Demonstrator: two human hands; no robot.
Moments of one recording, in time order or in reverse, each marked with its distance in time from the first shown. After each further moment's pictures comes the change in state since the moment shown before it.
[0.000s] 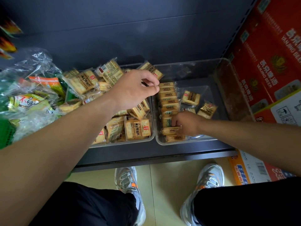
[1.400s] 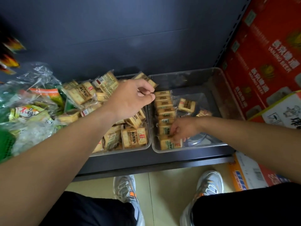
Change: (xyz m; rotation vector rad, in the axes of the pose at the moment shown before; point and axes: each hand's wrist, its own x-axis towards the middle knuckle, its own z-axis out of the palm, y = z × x) left_hand -0.002 0.008 0.003 0.024 0.040 -0.023; right_hand 0.000 0.005 -0.028 0.199 -0.305 0.042
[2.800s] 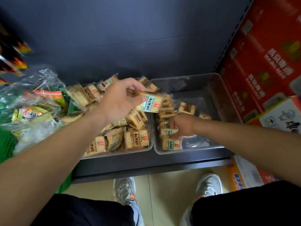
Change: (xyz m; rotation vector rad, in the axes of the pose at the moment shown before) left_hand -0.013 -0.015 -0.023 -0.177 0.111 0.018; right_hand 0.004 -0.006 -0.005 -0.245 0.275 0.040
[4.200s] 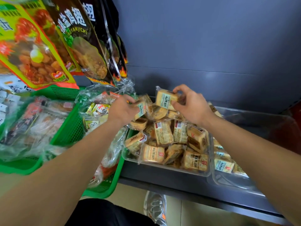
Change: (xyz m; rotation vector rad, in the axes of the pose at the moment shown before) left_hand -0.035 -0.136 -0.146 0.043 0.472 -0.423; right_hand 0.047 -0.201 -0.118 0.406 0.676 -0.255
